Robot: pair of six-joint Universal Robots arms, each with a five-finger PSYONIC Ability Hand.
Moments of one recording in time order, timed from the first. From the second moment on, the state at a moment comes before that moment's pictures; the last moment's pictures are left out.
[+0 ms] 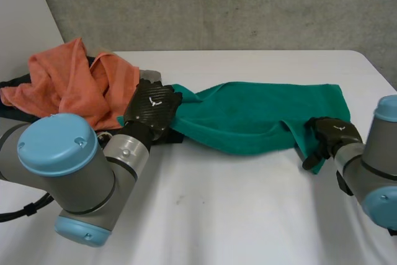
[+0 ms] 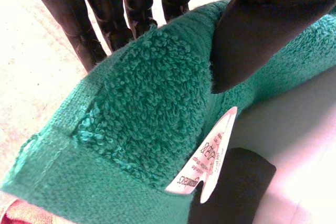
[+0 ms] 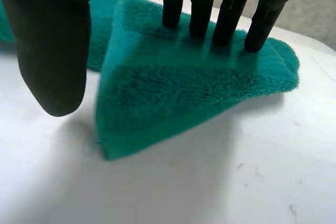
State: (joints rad) left arm 4.11 -1.97 -1.67 3.62 -1.58 3.61; right arm 1.80 -1.04 1.63 -0.15 1.62 3.06; left_hand 1.14 1.20 1.19 1.20 0.98; right_hand 0.39 0.38 0.40 0.40 0.23
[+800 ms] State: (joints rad) left arm 3.98 -1.85 -1.65 3.45 -1.58 3.42; right arm 1.60 -1.50 1.64 0.07 1.50 2.51; left_hand 1.14 1.20 1.19 1.20 0.98; right_hand 1.13 1.18 1.19 1.20 1.00
